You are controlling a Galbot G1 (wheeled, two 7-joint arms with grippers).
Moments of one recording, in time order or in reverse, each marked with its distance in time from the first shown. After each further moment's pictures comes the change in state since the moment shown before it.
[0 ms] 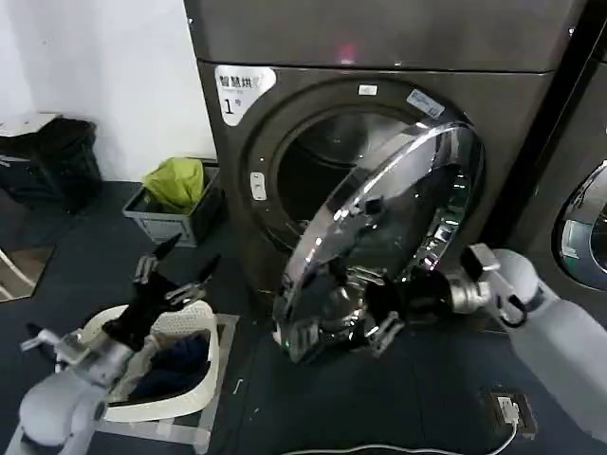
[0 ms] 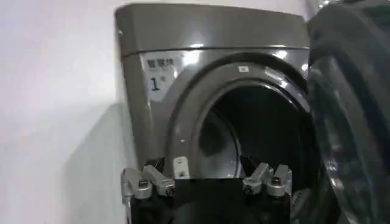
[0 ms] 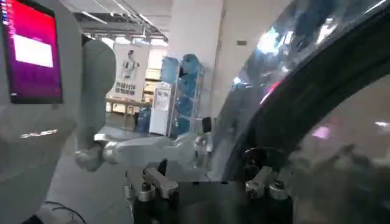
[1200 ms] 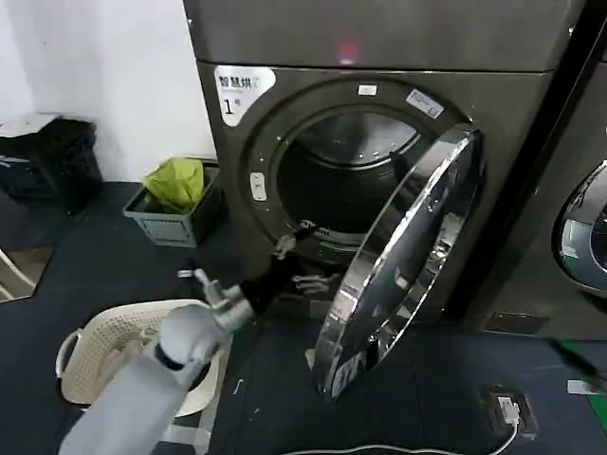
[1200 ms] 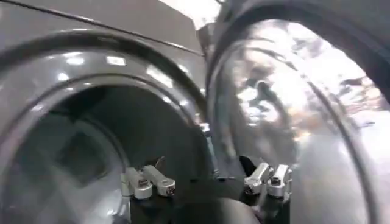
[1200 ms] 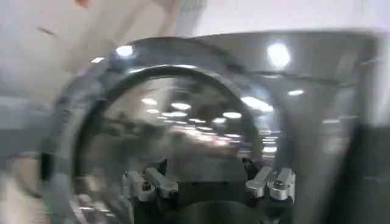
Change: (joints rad) left arm -0.508 -0.021 0.669 0.247 -0.011 -0.051 0.031; right arm -1.342 0.480 1.492 0.140 -0.053 0.475 0.397
